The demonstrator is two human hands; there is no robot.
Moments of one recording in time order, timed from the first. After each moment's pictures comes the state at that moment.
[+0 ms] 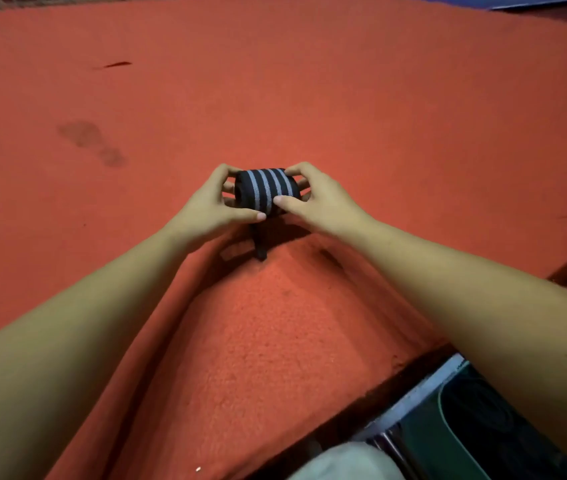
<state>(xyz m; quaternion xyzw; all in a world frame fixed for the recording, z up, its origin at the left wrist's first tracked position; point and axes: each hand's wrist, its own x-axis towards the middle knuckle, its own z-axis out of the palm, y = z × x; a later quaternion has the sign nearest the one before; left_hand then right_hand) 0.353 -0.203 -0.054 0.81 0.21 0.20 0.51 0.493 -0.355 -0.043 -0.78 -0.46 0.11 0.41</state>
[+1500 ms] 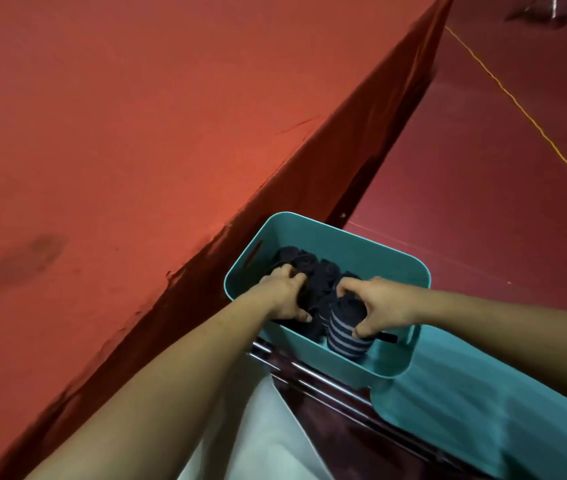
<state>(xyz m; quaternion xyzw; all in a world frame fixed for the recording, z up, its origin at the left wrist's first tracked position) 0.418 -0.628 -0.164 0.96 -0.09 -0.26 0.07 0.426 -0.849 -0.120 -0.89 -0.30 0.31 0.11</state>
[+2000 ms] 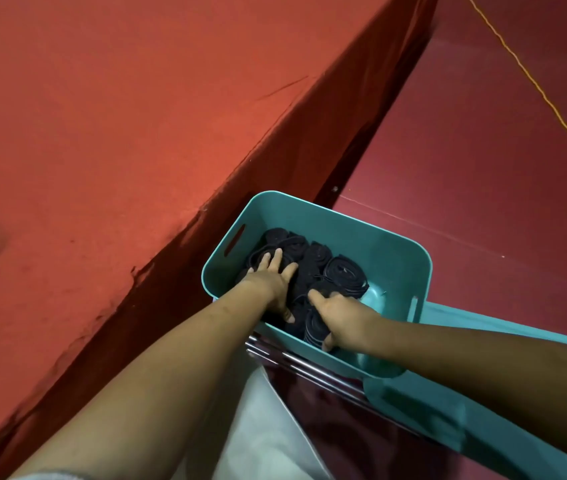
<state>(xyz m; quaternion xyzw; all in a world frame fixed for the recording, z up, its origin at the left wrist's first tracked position) 0.445 -0.633 -0.211 0.92 -0.06 -0.38 -0.01 0.404 -0.804 -0.198 -0.92 -0.23 0.32 0.06</state>
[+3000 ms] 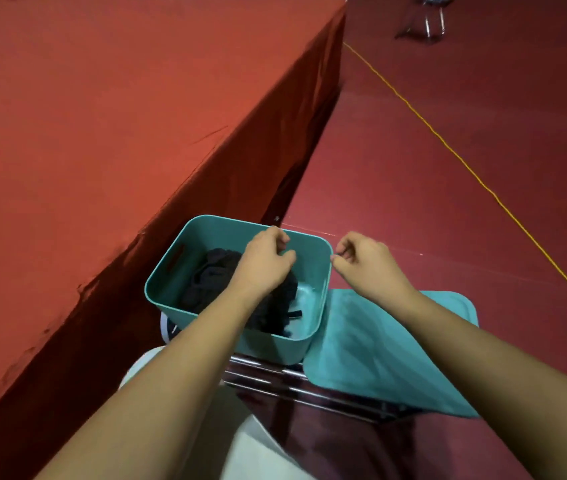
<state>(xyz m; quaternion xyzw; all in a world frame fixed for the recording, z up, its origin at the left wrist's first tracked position) 0.386 -0.747 -0.101 0.91 -0.03 0.00 0.41 0.361 -0.937 -0.093 -0.93 0.00 -0.02 0.36</state>
